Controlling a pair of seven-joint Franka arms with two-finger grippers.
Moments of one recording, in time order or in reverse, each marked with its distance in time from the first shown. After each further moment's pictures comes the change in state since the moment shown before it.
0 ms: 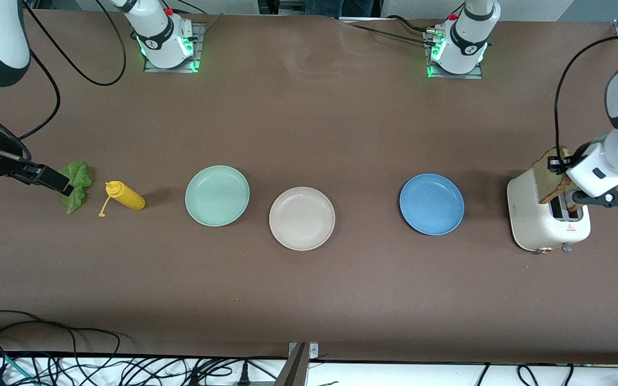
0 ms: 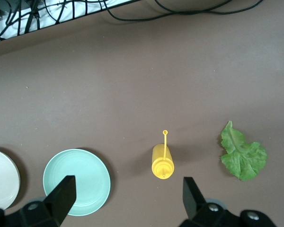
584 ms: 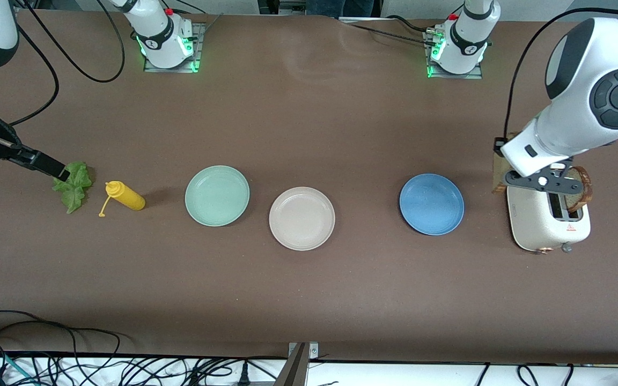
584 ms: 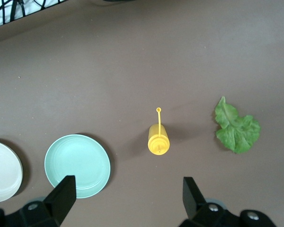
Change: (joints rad) left arm -0.125 0.002 -0.062 0.078 -0.139 -0.092 -0.042; right arm 0.001 -0.028 0.000 -0.004 0.000 -0.100 0.081
